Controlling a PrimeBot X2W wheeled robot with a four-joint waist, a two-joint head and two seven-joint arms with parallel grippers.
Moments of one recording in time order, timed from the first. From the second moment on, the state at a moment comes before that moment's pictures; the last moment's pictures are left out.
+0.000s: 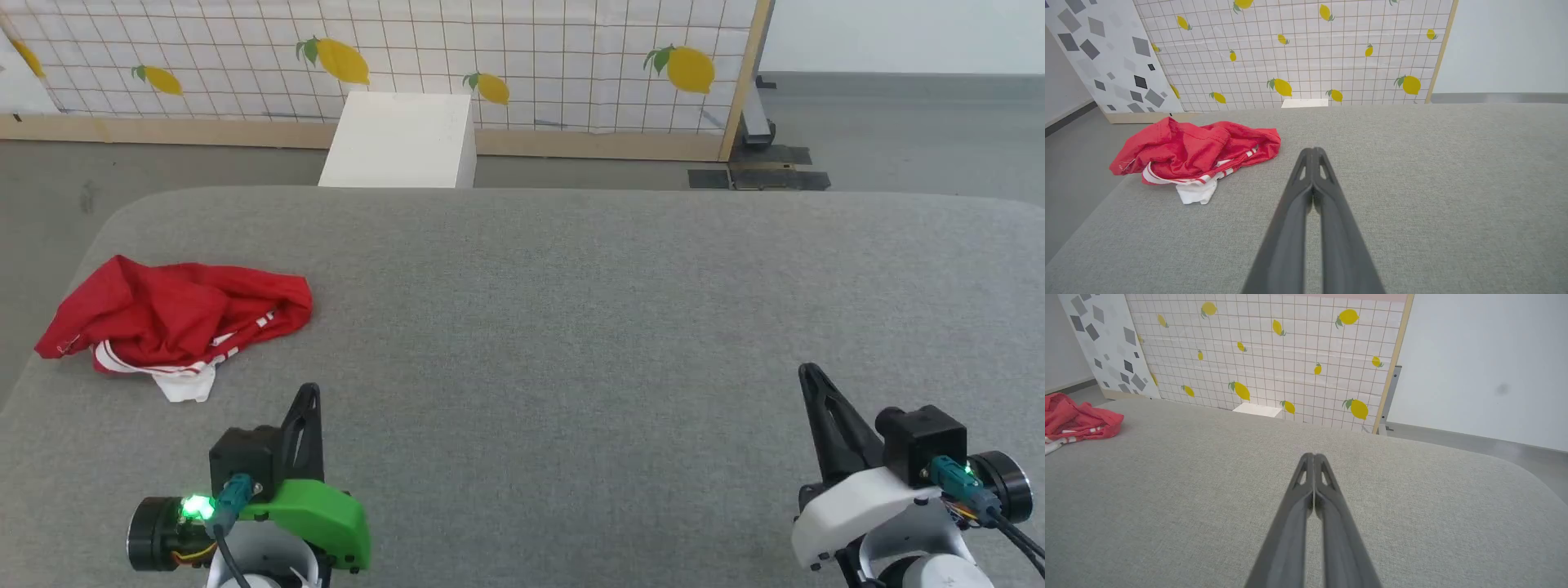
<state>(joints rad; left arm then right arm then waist) 0.02 0.05 0.00 0.00 -0.01 -0.01 0.00 0.02 -0.05 0.00 0.01 0.01 0.13 0.00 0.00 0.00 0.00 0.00</state>
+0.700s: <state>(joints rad) 0.02 0.05 0.00 0.00 -0.01 -0.01 0.00 0.02 -0.05 0.00 0.01 0.01 0.13 0.00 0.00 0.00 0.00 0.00</state>
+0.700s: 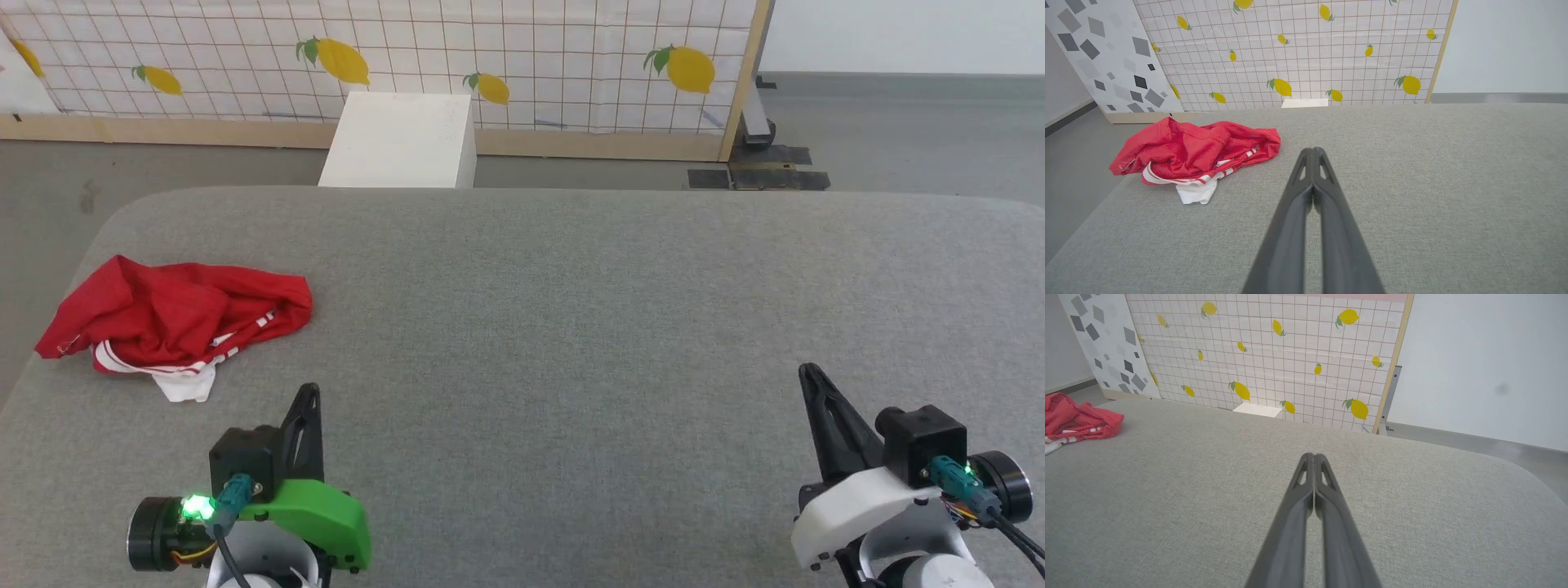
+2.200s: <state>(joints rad) 0.06 0.05 -0.03 -0.03 -0.03 0.01 -0.08 0.04 -0.05 -0.01 0.01 0.02 0.13 -0.08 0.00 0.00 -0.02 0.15</state>
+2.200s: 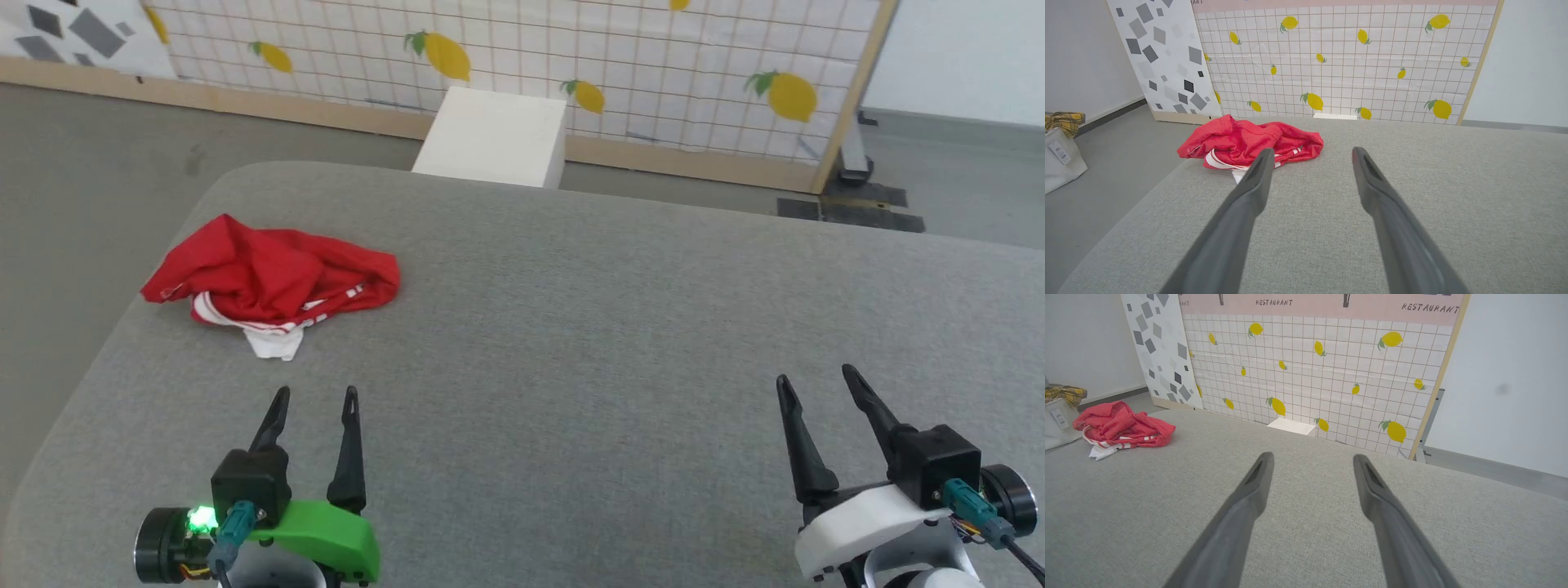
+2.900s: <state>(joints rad) 0.08 0.05 -0.04 -0.05 -0.03 0.01 -0.12 0.06 -0.05 0.02 0.01 0.03 0.13 -0.12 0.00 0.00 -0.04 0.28</state>
